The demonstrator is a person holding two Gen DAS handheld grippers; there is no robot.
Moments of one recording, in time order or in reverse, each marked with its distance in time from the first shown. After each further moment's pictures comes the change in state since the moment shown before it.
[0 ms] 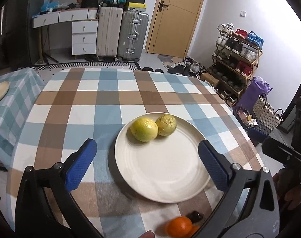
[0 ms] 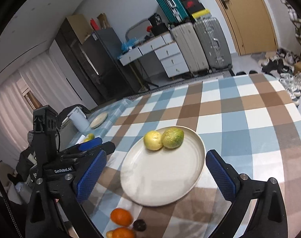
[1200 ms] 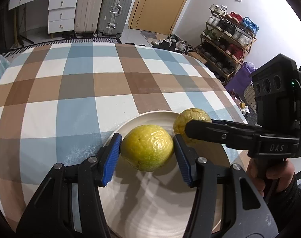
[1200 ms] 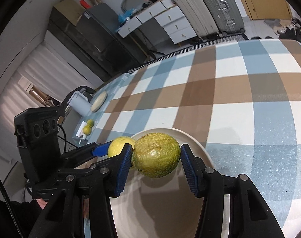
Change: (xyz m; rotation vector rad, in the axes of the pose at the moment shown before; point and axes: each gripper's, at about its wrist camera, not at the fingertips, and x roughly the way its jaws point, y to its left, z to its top) left arm 0.154 0.025 0.033 -0.007 0.204 -0.166; right arm 0.157 -0.060 0.039 0.100 0.276 0.118
